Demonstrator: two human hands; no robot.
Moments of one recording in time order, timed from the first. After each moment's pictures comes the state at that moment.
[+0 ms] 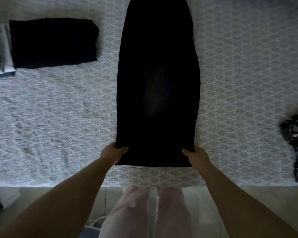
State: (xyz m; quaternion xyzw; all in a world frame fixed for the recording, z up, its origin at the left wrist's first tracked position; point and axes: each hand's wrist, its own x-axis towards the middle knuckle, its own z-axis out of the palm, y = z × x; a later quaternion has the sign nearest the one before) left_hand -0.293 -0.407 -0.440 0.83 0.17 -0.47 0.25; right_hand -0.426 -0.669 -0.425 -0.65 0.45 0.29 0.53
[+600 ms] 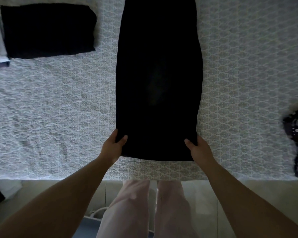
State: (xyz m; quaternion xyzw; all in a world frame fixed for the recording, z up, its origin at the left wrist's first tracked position) left_hand -0.308 -0.411 -0.436 0.79 0.15 -0.37 0.47; right_hand -0.428 -0.669 -0.428 -0.68 0.43 0.21 0.55
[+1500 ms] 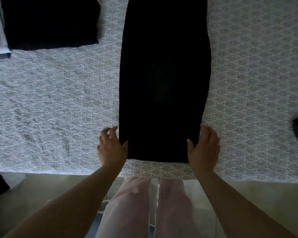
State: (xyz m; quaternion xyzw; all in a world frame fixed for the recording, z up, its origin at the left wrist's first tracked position) left_hand -0.326 -0.409 -0.435 0.97 0.01 -0.23 0.12; right_hand -0.423 -0.640 -0.425 -0.90 0.37 0.06 0.22
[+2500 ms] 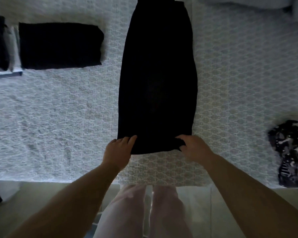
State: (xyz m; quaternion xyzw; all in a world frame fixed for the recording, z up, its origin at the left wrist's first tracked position) left_hand -0.303 -0.434 -0.393 0.90 -0.33 -0.27 -0.07; right_hand -0.375 -0.690 -0.374 -0.86 0.15 0.36 0.32
